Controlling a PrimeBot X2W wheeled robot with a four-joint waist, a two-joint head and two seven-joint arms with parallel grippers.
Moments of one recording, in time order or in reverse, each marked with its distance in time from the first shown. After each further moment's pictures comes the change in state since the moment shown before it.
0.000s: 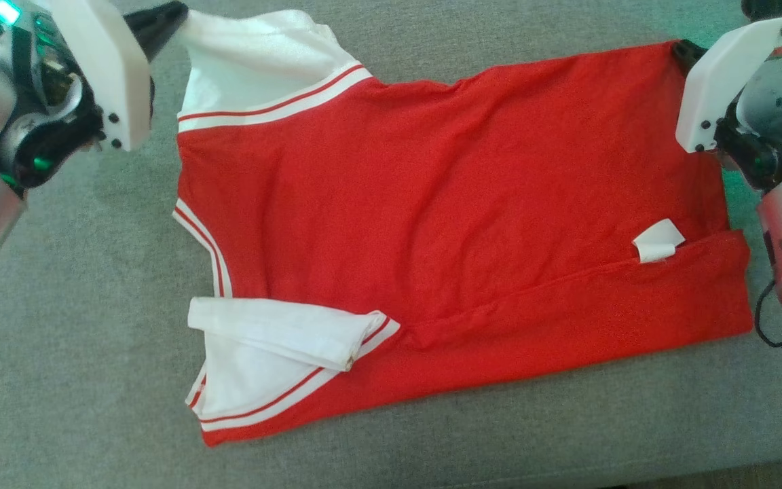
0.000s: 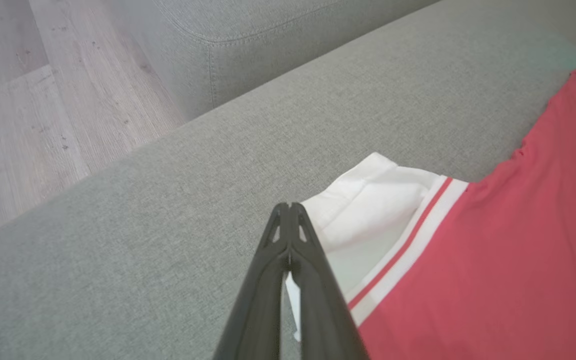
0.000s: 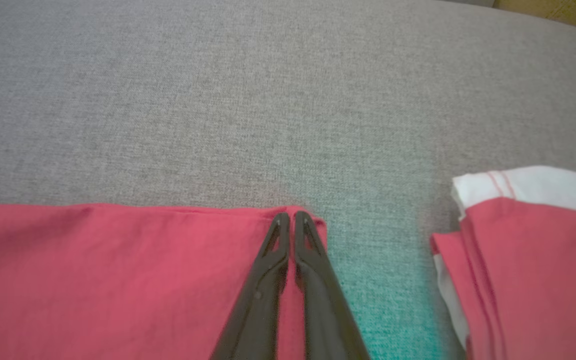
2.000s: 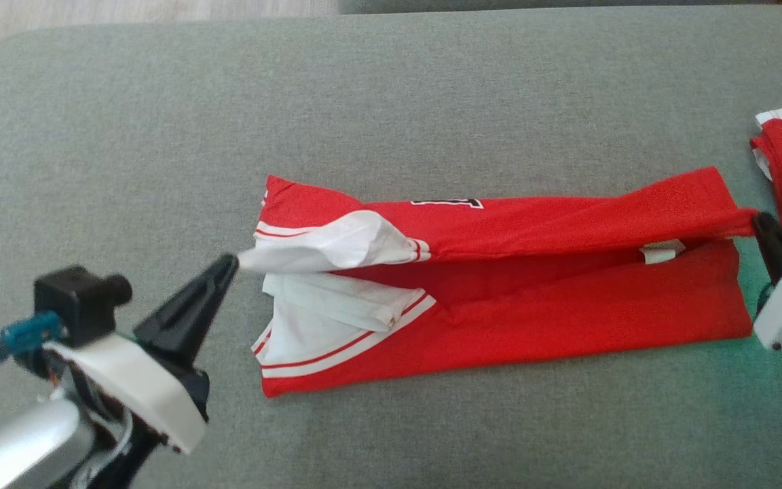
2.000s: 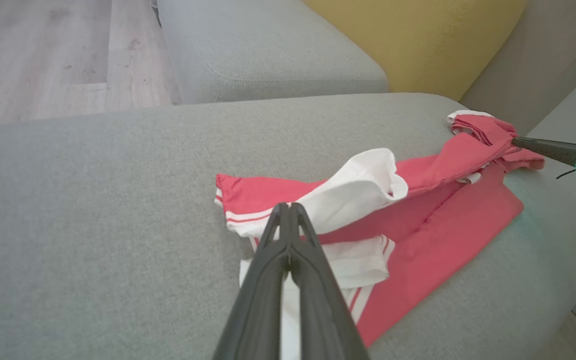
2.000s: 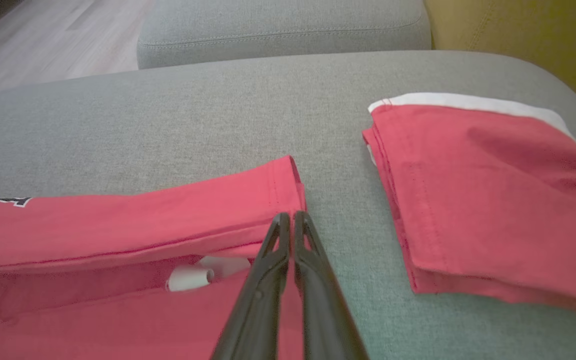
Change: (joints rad) left arm 0.658 0.309 -0.031 -0.744 -0.102 0.399 -0.535; right arm 0.709 -0.058 -0.316 -0.596 0.096 0.000 -0.066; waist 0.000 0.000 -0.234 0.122
